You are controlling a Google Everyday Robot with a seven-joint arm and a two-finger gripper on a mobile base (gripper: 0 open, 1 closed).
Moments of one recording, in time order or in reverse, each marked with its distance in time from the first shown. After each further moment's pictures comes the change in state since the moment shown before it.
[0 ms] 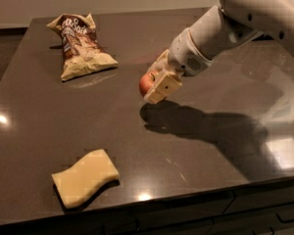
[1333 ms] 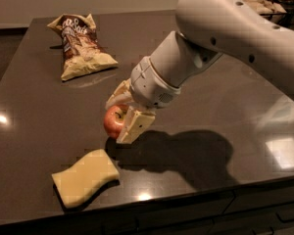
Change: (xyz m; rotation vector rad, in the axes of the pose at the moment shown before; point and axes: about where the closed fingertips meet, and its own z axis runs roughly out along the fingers) arm -0.047 0.110 0.049 -0.206 -0.037 -0.391
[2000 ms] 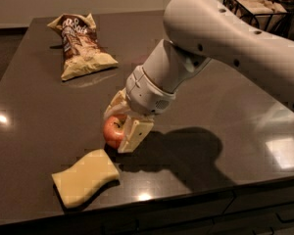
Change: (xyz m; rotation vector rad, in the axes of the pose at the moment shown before) arm 0.007 0.013 0.018 -0.081 0.033 -0.049
